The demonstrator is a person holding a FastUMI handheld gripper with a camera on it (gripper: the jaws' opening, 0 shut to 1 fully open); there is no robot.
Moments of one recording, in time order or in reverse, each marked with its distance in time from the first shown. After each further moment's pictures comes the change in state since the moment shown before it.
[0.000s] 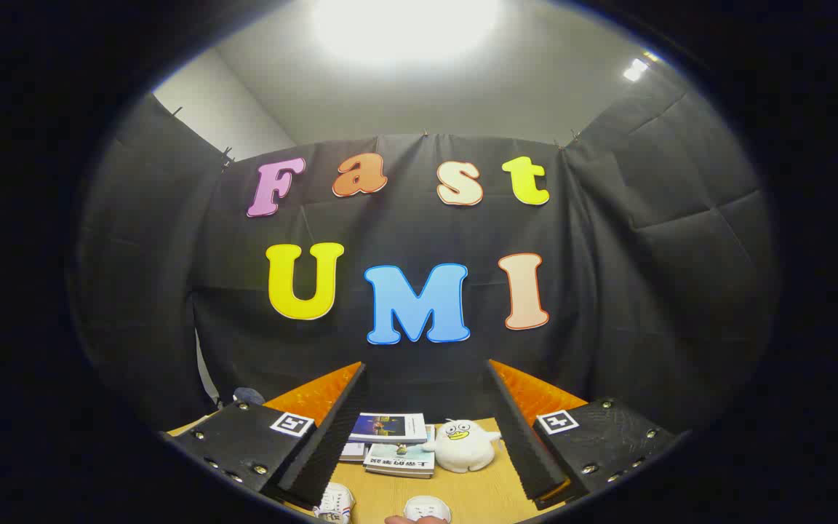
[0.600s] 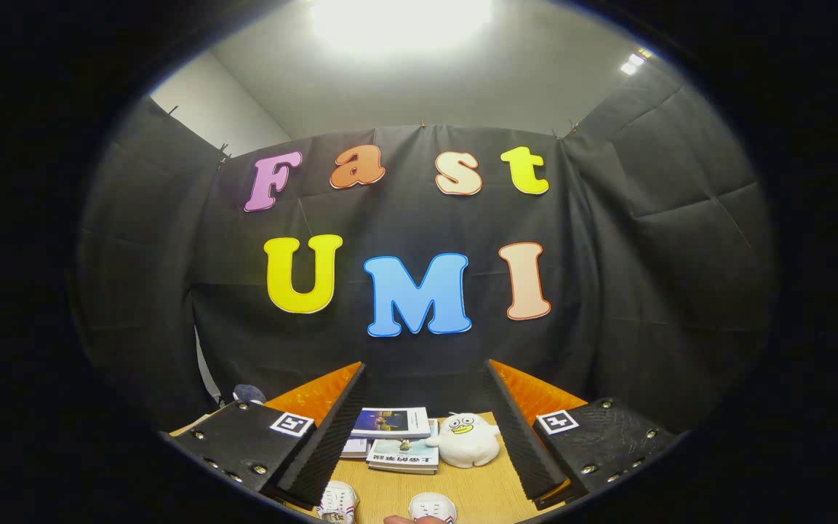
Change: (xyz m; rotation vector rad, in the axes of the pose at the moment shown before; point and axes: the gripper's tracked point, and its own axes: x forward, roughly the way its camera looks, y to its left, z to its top) arm 0.009 0.003 -0.014 0.031 0.035 0.000
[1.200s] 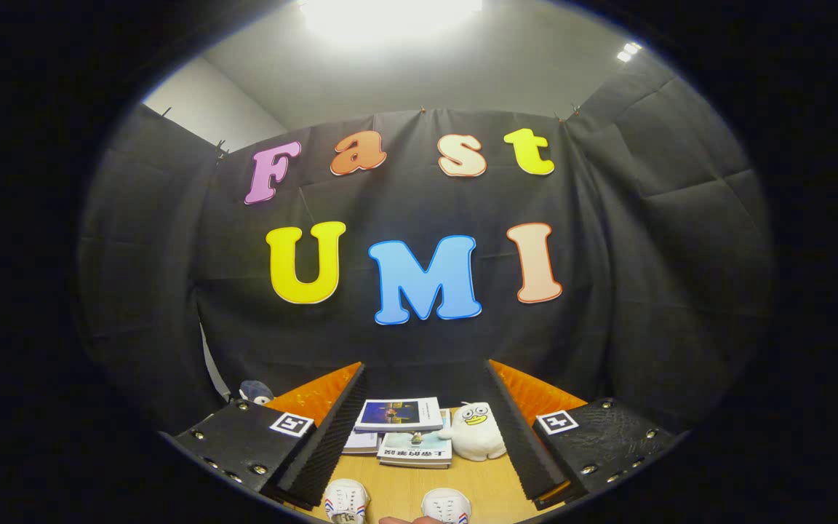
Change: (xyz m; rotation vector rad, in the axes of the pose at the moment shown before) arm 0.020 0.018 -0.029 0.051 0.073 0.043
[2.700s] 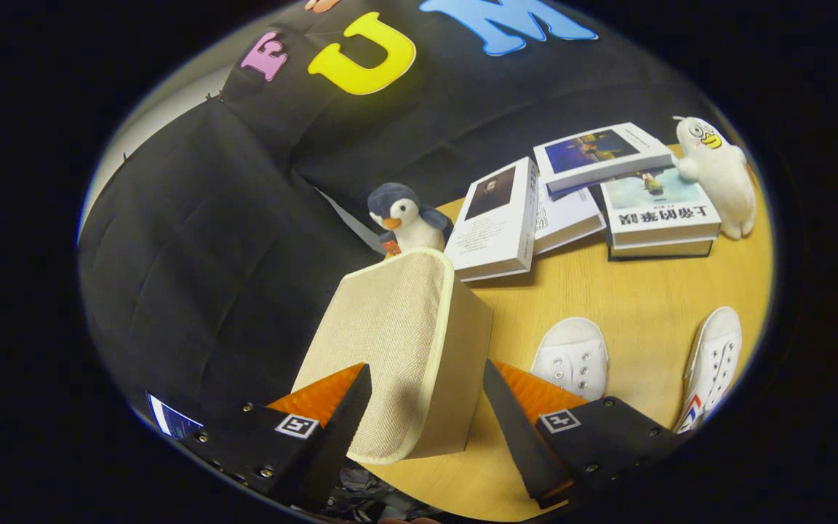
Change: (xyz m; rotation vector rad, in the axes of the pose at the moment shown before) arm -0.006 0.229 -0.298 0.425 0.921 0.620
